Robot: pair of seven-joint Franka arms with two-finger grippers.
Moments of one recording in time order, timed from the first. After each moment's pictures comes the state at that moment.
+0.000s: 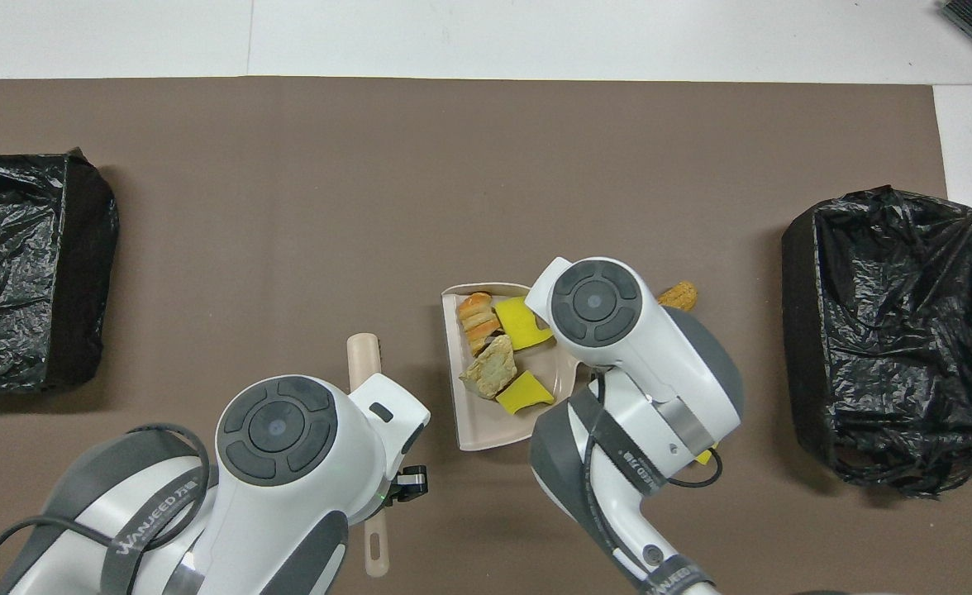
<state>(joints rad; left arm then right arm) -0.16 -0.22 -0.49 -2.16 -0.26 1.73 -0.61 0.44 0.17 0.04 -1.91 -0.26 1.91 -1.07</state>
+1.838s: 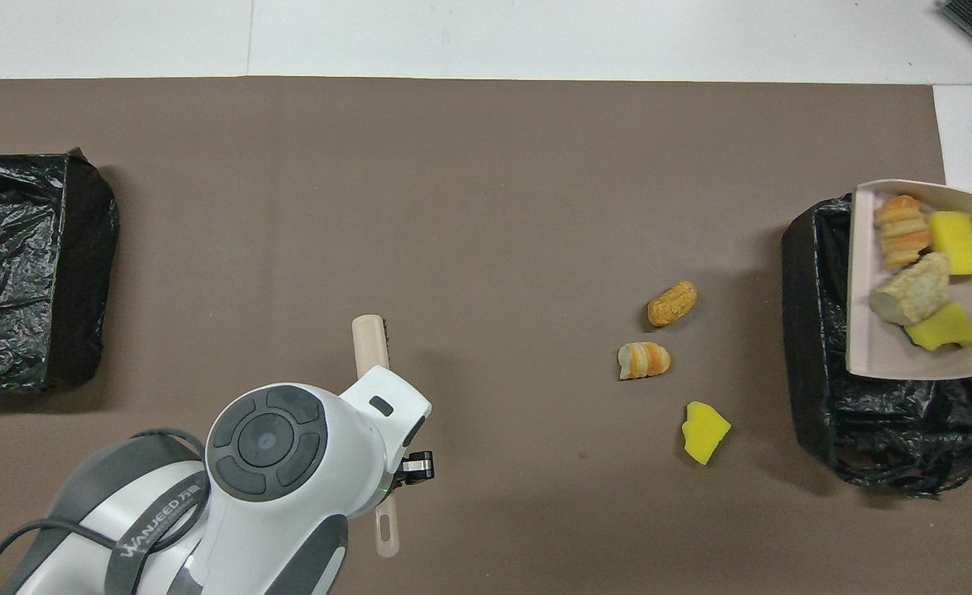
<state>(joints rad) -0.24 -0.22 -0.50 -2.22 -0.28 1.82 -0.62 -0.36 0.04 0.01 -1.75 -0.55 1.86 -1.63</state>
